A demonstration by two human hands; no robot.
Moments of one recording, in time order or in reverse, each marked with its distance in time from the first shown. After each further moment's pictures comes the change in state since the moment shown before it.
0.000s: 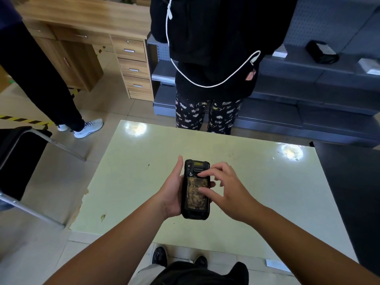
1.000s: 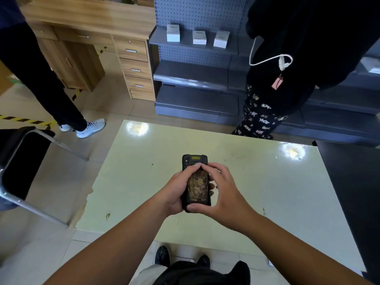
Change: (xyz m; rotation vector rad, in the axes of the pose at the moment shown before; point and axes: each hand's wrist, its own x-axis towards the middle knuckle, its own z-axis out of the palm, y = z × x) left_hand -0.015 0.007 0.006 0.038 0.057 0.047; right_hand -0.013 -0.016 0.026 0.009 0.013 0.020
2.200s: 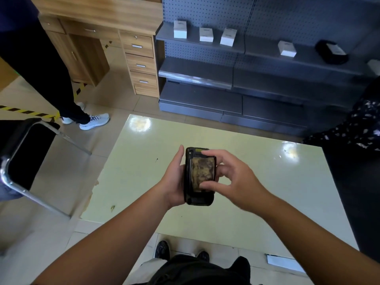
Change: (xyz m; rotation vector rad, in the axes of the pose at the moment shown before) left_hand -0.013 0.014 -0.010 -0.105 0.009 -0.031; right_hand 0.018 -0.027 -0.030 0.234 -0.067 -0.146
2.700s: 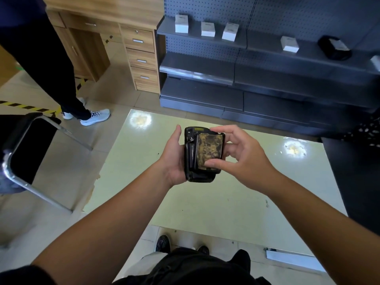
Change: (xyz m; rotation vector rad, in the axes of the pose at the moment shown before) left_hand -0.009 0.032 0.021 -0.044 -0.018 0.021; right_hand 0.014 -0.024 -0.019 0.111 0.084 -0.028
